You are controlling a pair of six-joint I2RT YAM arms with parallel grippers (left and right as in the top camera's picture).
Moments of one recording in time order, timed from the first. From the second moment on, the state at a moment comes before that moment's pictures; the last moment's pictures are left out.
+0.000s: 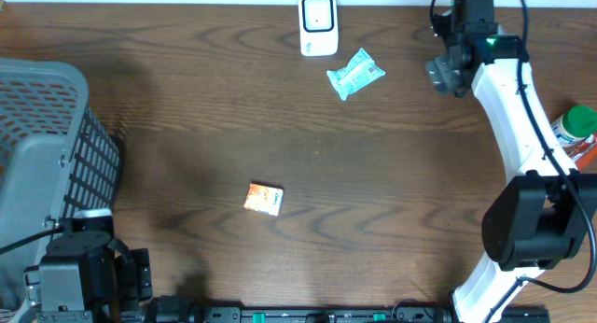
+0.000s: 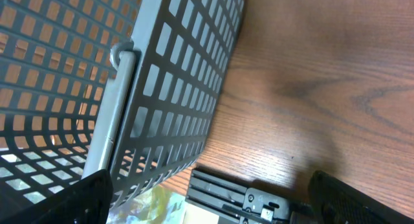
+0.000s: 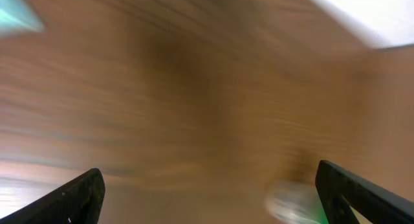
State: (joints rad) left arm -0.01 0.65 1.28 -1.63 -0.43 0.01; right arm 0.05 1.93 1.71 -0.82 0.28 -0.34
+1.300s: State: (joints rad) left arm -0.01 0.65 1.28 -1.63 -0.43 0.01; right arm 0.52 2.37 1.69 -0.27 0.72 0.12
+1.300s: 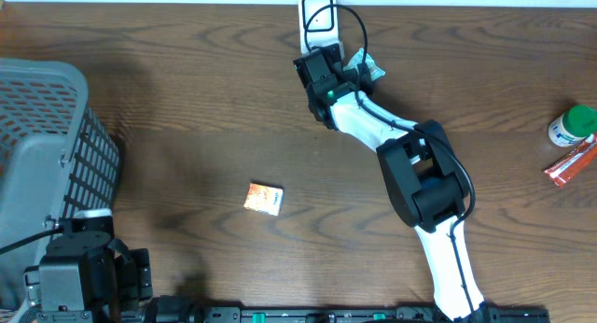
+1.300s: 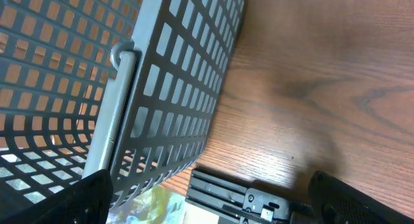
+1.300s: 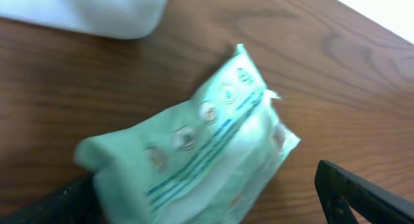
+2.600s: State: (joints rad) left arm -0.01 0.65 1.28 -1.63 -0.43 0.01; right arm 0.26 2.23 2.07 -0.47 -0.65 0.23
